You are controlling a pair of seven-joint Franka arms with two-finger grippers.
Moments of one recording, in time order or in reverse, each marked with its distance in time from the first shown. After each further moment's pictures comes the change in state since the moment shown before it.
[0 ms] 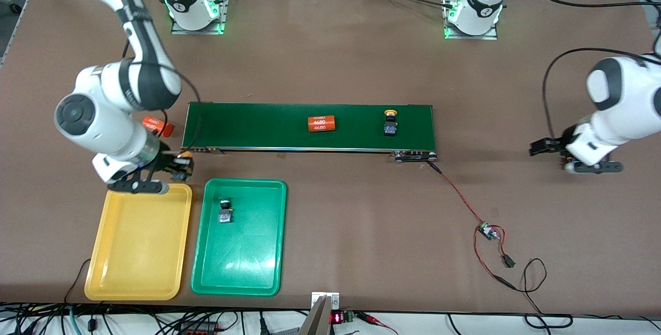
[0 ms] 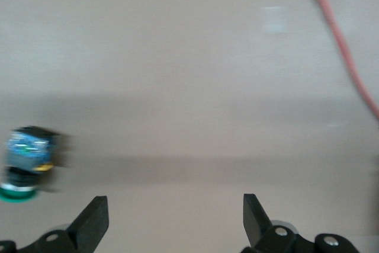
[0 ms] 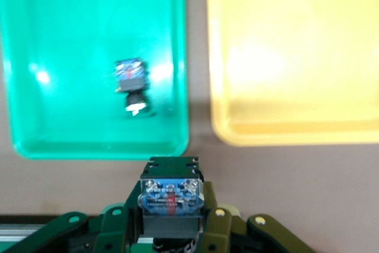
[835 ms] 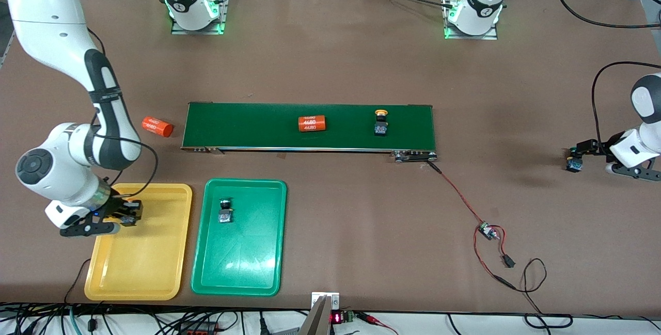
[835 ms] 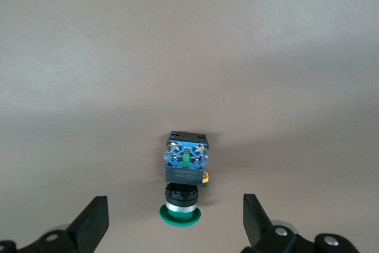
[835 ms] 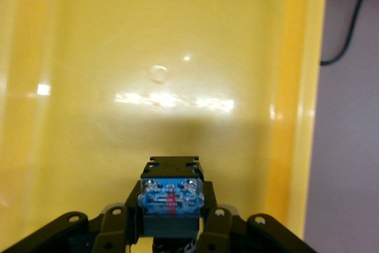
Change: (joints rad) left arm 0.158 0.228 0.013 0.165 0.255 -0.005 0.281; right arm -0.238 0.329 -0.013 0.198 -0.055 0.254 -0.345
